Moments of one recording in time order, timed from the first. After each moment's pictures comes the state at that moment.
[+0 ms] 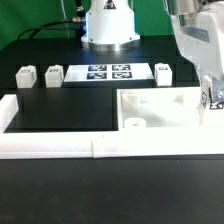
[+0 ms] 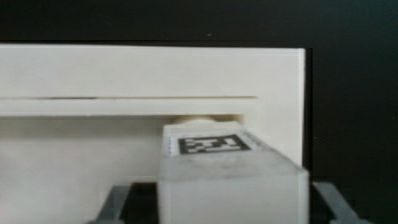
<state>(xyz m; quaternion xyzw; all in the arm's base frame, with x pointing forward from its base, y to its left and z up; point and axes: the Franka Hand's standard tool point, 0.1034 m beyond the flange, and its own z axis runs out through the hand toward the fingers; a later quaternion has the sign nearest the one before) 0.629 0.115 0.069 -0.69 0.71 0.02 0.12</state>
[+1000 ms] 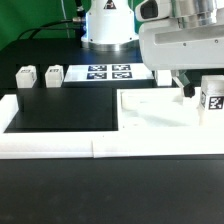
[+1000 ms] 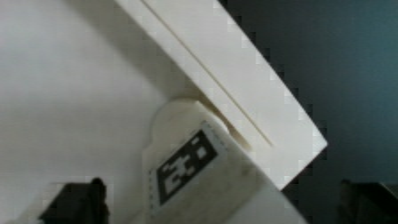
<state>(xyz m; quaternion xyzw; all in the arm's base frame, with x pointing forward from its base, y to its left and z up) 0.628 0.118 0.068 -0.97 0.23 -0.03 0.09</state>
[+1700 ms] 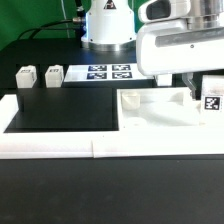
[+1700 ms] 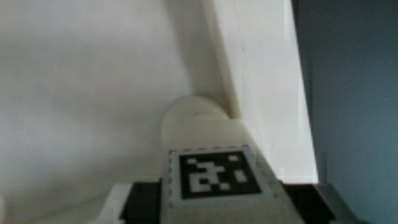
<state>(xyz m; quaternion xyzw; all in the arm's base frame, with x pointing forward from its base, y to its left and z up) 0.625 0.118 0.063 -0.98 0.19 -0.03 0.08</state>
